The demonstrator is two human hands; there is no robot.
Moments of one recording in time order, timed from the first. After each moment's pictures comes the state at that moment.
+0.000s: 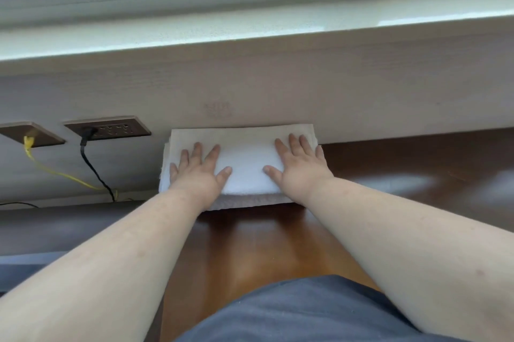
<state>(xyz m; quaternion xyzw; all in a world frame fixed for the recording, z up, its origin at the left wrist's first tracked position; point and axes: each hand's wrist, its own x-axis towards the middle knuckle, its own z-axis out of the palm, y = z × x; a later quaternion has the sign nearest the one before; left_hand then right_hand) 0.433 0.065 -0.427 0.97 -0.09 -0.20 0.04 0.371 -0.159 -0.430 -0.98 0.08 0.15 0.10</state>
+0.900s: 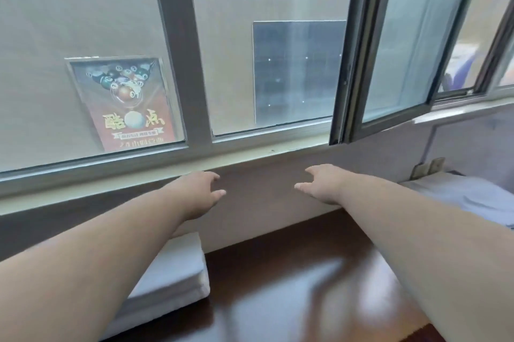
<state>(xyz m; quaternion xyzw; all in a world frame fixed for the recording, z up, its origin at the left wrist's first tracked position) 0.289 -0.160 -0.140 0.94 -0.34 -0.03 0.06 0.138 -0.416 -0.137 -0.95 0.28 0.05 0.09</state>
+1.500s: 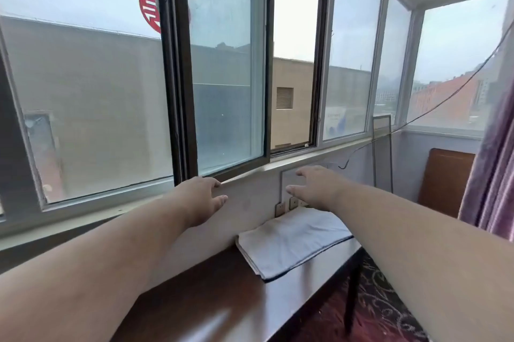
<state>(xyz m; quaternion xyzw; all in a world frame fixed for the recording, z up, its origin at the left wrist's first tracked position) -0.017 -0.421 -0.033 0.85 -0.50 0.07 0.15 -0.241 -0.581 -0.005 -0.91 0.38 -0.13 0.06</state>
